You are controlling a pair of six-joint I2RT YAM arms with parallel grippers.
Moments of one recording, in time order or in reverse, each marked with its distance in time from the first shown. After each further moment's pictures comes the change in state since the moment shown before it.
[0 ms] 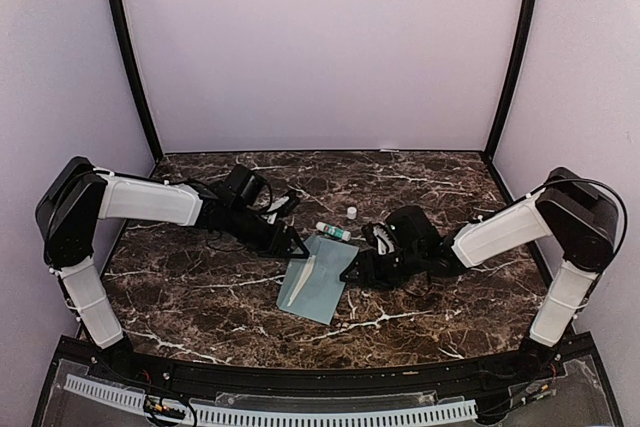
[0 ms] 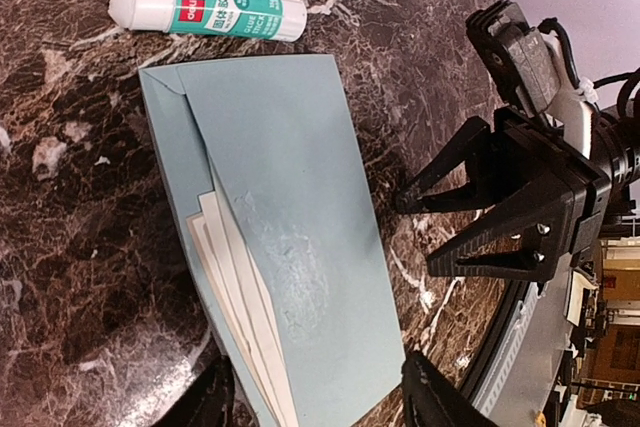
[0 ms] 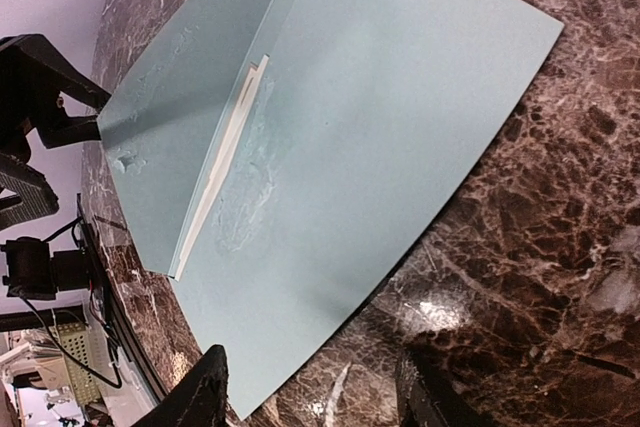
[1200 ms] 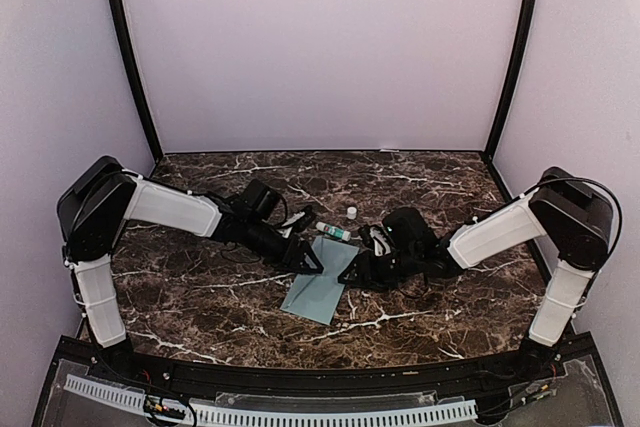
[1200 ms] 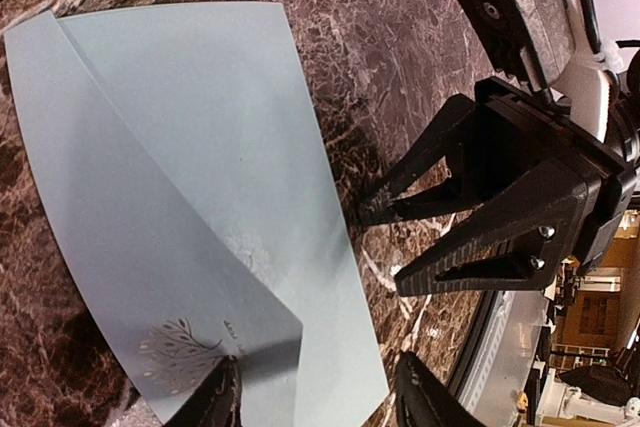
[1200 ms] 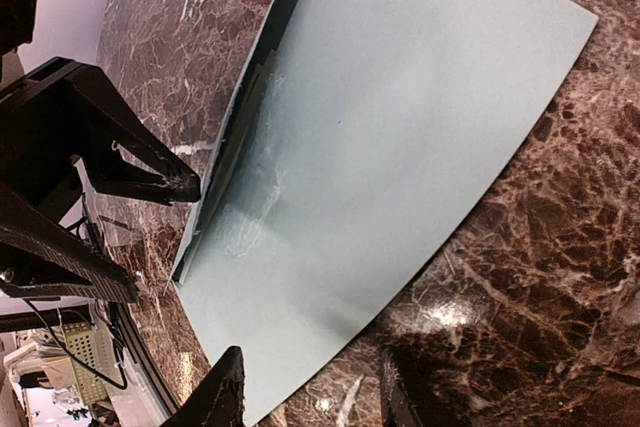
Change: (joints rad) left arm -0.053 0.121 0.003 0.124 0.106 -0.043; right arm 0.012 0.032 0.013 0.030 -0.013 0.025
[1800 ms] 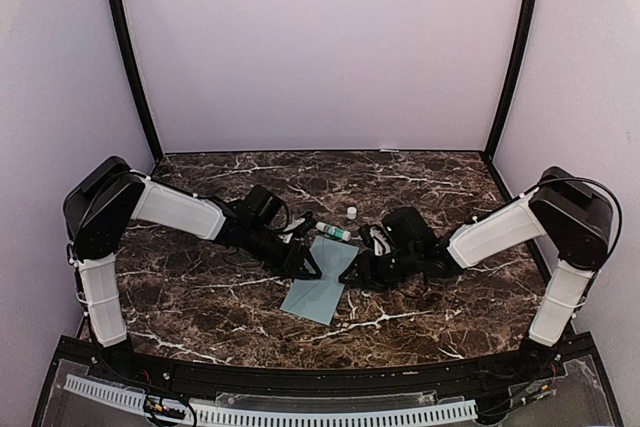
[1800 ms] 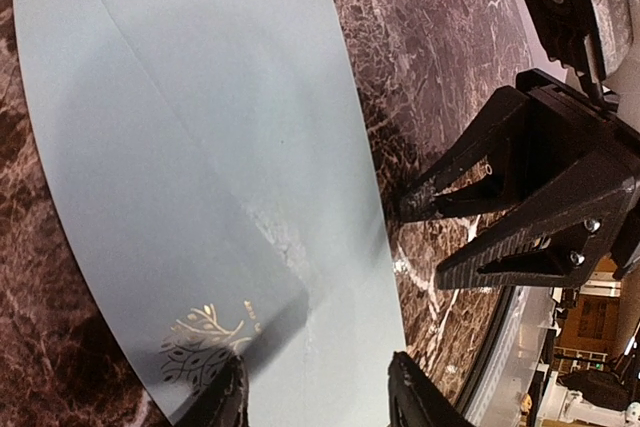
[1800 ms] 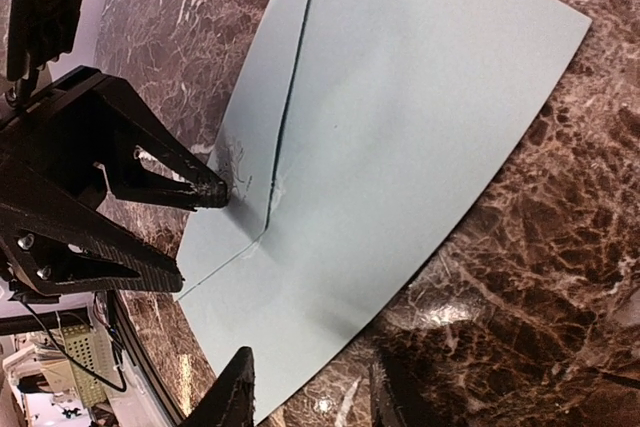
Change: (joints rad) left arm -0.003 0.040 -0.004 0.001 -0.016 -0.004; right arm 0.000 0.001 0.003 -0.005 0.006 0.003
